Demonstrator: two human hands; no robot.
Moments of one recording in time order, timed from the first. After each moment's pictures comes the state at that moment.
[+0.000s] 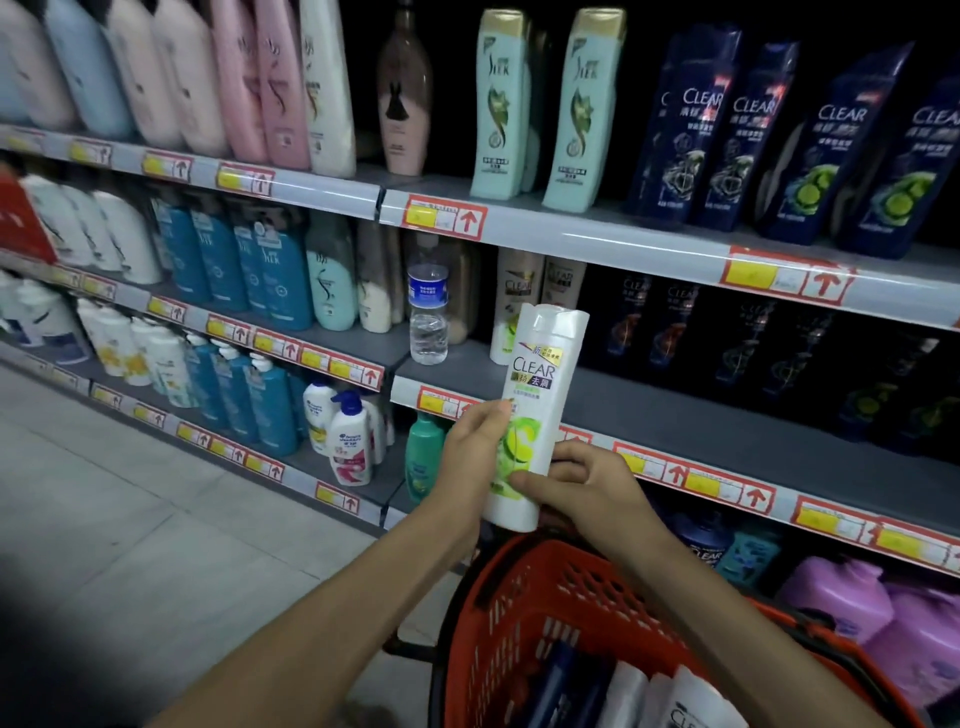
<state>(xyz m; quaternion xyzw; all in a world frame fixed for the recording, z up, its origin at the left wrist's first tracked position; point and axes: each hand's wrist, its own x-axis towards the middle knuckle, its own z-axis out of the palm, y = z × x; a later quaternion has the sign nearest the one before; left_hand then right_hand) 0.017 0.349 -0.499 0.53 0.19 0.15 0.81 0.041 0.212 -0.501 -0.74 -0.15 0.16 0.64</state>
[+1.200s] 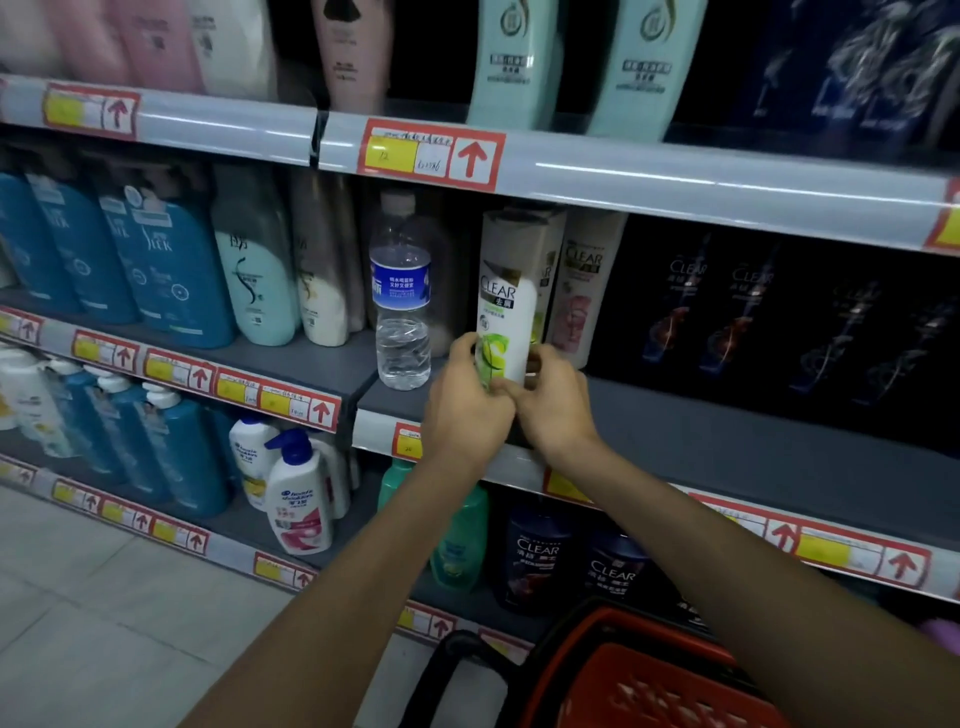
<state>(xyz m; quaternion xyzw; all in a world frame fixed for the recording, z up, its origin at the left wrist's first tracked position) 0.200 0.450 -0.551 0.81 0.14 0.21 0.53 0.259 0.350 -0.555 -0.87 -0.15 -0.11 0.46</state>
